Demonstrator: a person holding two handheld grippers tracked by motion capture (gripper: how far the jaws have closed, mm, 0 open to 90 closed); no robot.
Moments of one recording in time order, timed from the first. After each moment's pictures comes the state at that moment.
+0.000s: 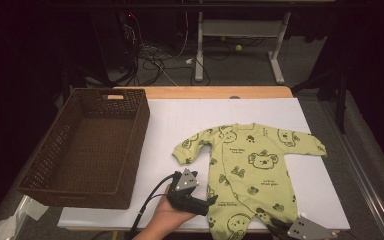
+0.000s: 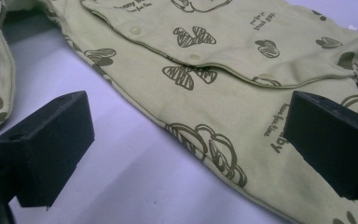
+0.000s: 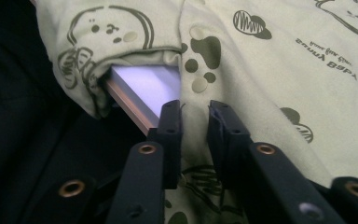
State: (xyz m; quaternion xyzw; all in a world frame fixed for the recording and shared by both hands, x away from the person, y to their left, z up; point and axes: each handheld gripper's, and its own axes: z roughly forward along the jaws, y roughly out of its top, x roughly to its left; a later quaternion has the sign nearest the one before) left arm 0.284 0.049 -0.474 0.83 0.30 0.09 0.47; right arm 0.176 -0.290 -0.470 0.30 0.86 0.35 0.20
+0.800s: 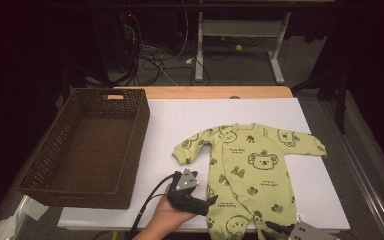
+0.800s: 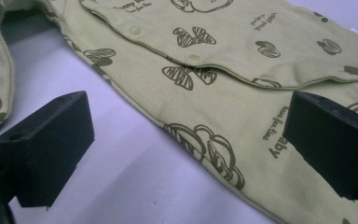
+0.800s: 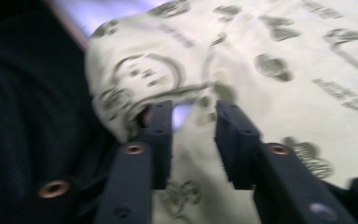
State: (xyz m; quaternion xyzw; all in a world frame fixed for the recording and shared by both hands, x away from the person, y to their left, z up) left arm 0.284 0.048 -0.473 0.83 0.30 0.09 0.47; right arm 0.164 -0.280 -0.456 0.29 0.85 0.40 0.19
